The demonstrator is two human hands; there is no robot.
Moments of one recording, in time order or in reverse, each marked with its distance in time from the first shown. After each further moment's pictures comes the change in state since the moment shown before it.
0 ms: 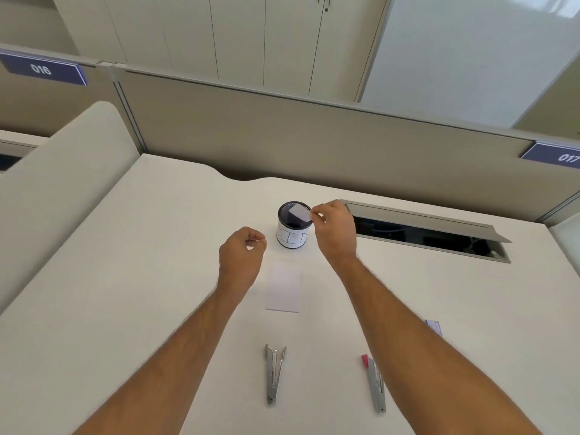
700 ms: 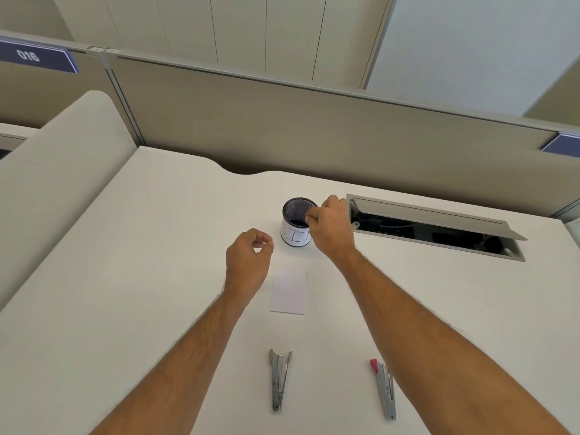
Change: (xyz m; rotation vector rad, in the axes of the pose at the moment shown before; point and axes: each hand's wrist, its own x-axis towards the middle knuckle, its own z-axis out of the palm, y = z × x) left_hand 0.011 -0.014 0.011 0.045 -0.020 -0.007; right_hand 0.023 0.009 0.033 -0.322 -0.174 -0.076
